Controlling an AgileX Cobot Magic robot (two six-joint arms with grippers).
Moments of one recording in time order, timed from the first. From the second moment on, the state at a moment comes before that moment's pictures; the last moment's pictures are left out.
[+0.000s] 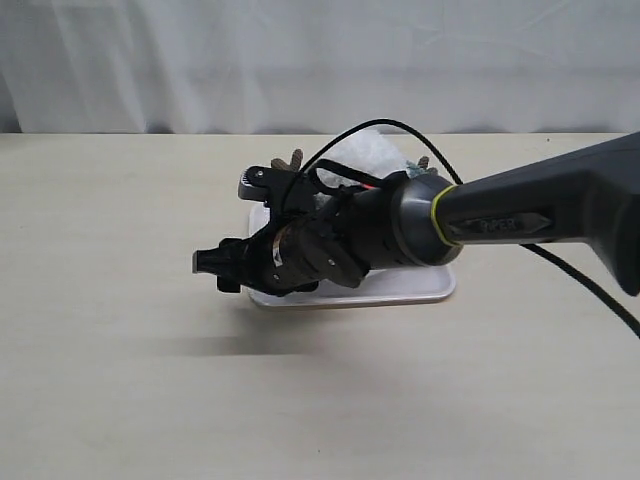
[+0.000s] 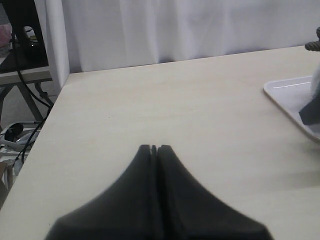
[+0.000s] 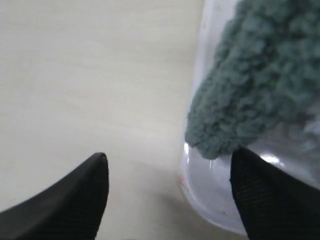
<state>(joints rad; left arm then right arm) -0.04 0.00 0.00 0.04 0.34 0.08 0.73 2.12 -1.31 -0.24 0.15 0.83</state>
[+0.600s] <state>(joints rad) -0.04 0.00 0.00 0.04 0.34 0.08 0.69 2.15 -1.31 -0.24 0.05 0.82</state>
